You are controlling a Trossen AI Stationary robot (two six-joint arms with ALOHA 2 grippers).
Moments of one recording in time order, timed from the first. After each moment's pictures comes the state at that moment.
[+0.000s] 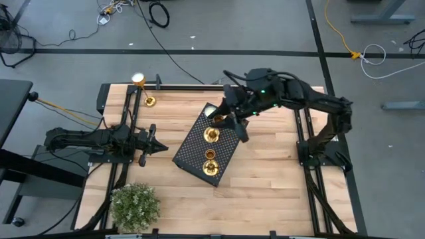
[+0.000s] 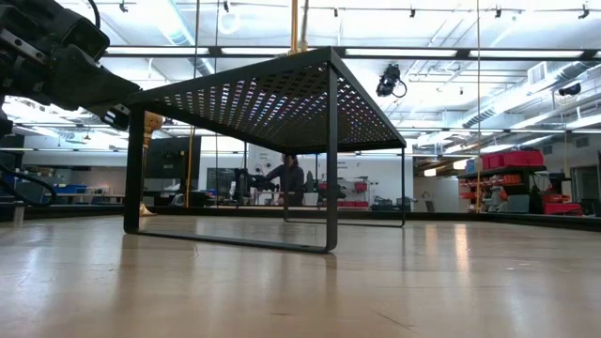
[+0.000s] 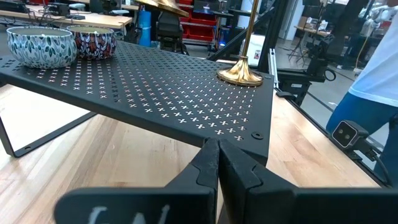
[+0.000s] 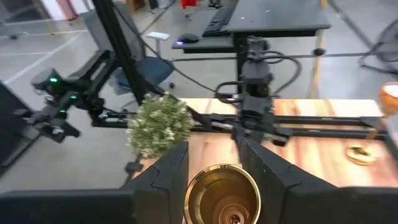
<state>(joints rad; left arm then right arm) -0.02 0.13 0.04 -0.03 0.11 -0.12 -0.01 1.69 2.11 -0.79 -0.29 0.05</state>
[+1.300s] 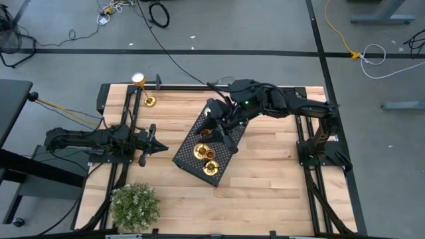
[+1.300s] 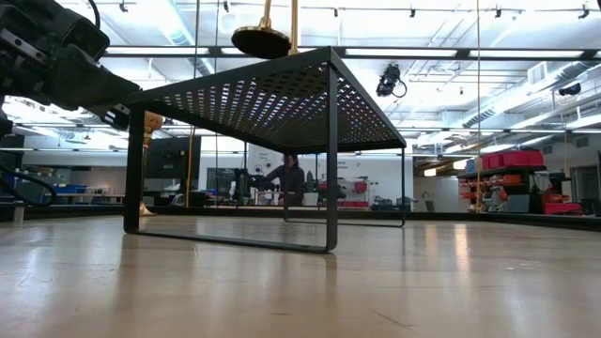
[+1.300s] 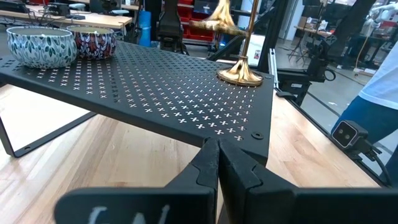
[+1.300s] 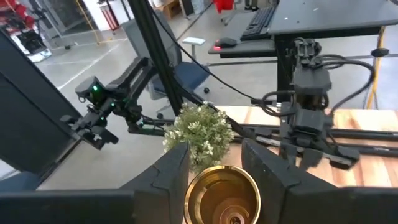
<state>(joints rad) -0.02 0.13 0.04 -0.03 0.11 -0.12 0.04 1.81 2.17 -0.68 -0.39 0.12</state>
